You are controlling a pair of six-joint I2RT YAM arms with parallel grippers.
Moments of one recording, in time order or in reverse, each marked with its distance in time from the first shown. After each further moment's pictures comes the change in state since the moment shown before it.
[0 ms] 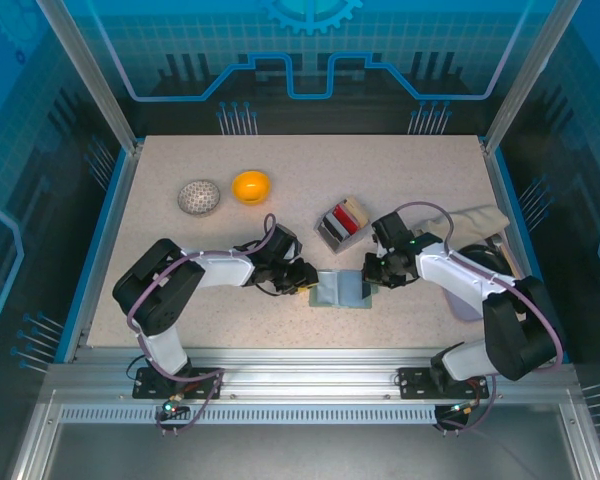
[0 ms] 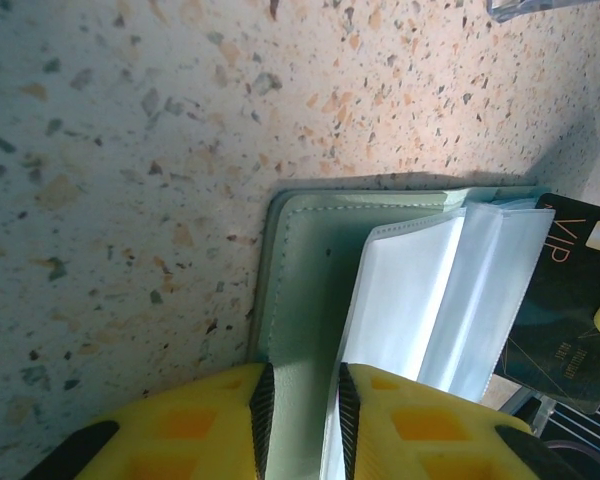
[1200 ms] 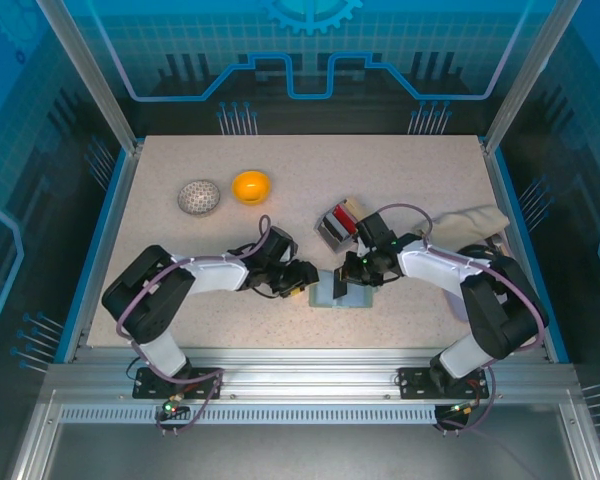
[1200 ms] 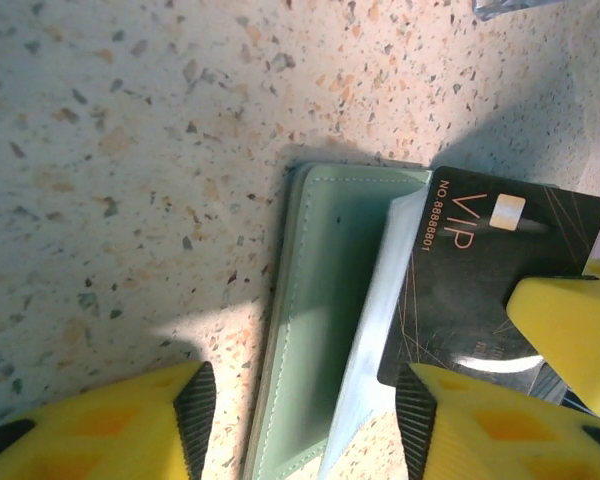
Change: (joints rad) left arm -0.003 -0.079 -0.053 0.003 -0.039 -0.009; right arm 0.080 0.134 0.021 0.188 -0.147 0.110
